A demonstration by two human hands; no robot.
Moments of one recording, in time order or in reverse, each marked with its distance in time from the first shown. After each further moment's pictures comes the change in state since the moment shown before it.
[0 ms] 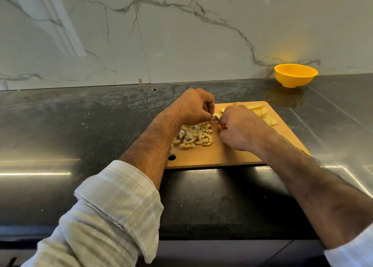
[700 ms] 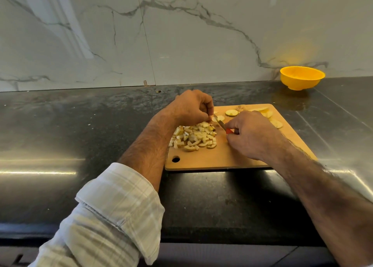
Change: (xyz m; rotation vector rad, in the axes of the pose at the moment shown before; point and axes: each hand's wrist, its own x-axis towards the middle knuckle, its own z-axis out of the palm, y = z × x) left_hand -0.005 -0.017 -0.010 -0.078 -0.059 -0.056; right_hand -0.013 0.013 -0.001 0.115 0.019 -0.031
